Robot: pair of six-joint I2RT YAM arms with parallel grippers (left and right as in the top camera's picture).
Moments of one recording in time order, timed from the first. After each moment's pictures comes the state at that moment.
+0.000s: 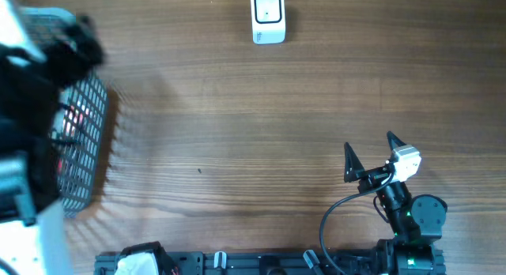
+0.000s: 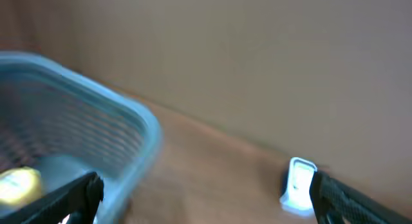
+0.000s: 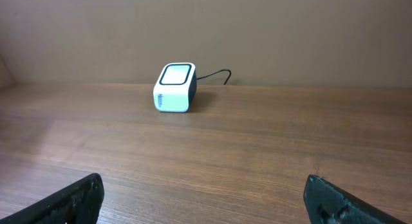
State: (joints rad) left arm 0.20 1.19 1.71 -0.86 -0.03 -0.32; right arm -0.05 0.10 0.01 0.02 -0.33 0.07
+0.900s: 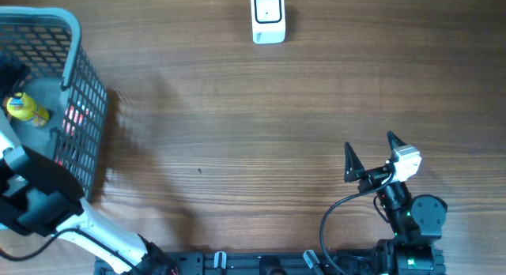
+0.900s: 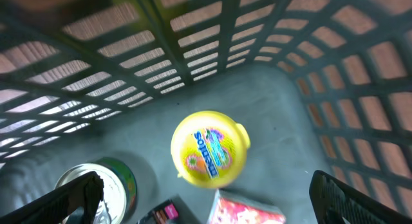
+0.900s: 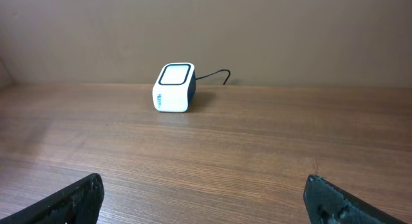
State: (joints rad) left arm 0.64 2.03 1.94 -1.06 -0.21 -0.42; right arm -0.05 0.10 0.01 0.02 -0.32 0.07
